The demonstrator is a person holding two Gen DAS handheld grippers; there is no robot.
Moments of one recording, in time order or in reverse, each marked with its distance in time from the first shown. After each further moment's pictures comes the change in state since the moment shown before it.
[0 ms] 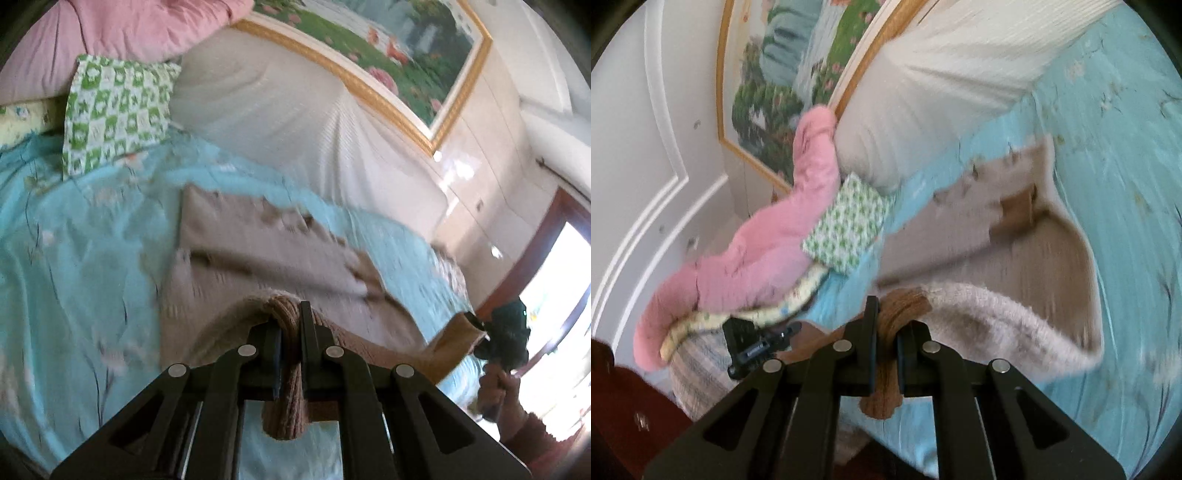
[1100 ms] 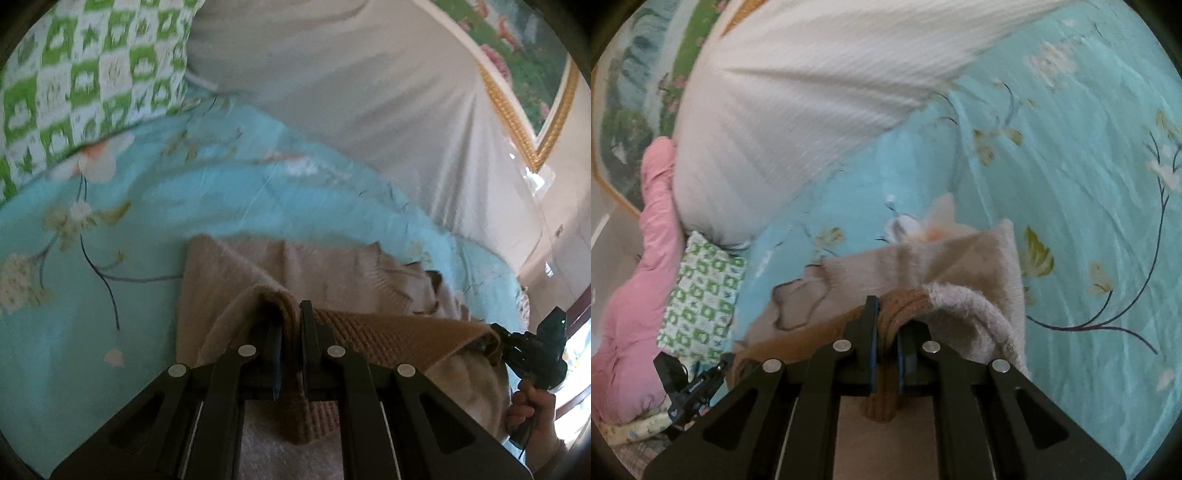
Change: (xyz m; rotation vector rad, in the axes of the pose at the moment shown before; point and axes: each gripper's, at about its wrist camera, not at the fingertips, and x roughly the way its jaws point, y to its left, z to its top) left arm 0.275 0.115 0.124 -0.101 0.120 0.218; right arm 0.189 -0.147 0.164 0.137 0.011 -0.455
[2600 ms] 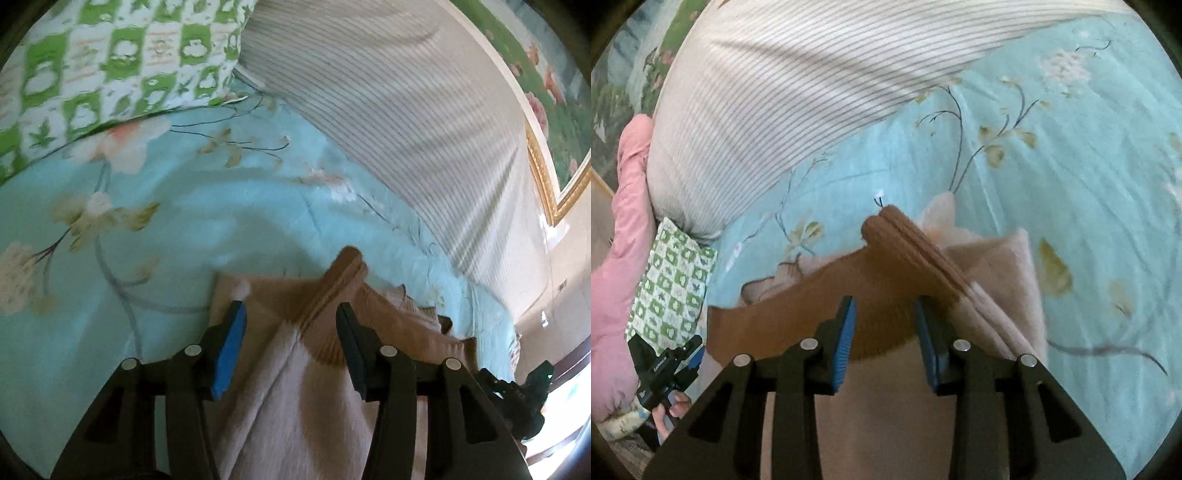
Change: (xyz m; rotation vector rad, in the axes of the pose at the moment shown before) left arm -0.003 0.026 0.016 -0.171 -0.024 0.019; right arm 0.024 0.029 0.014 -0.089 0.016 -0.112
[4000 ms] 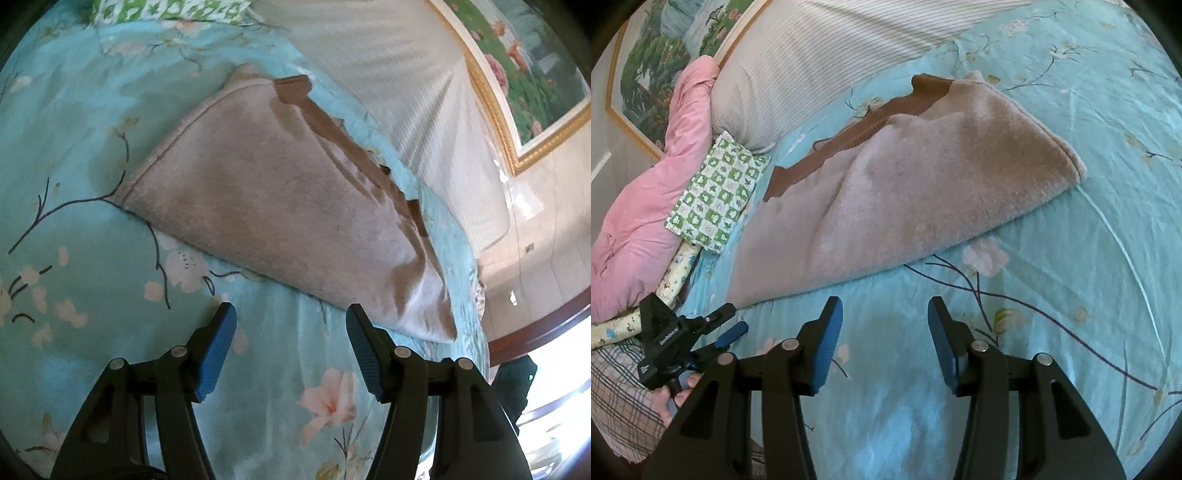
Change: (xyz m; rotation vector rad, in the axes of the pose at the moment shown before) left arm -0.142 -0.004 -0.202 -0.080 0.188 -0.106; right arm -0.134 0.020 -0.204 -0.044 0.084 0.056
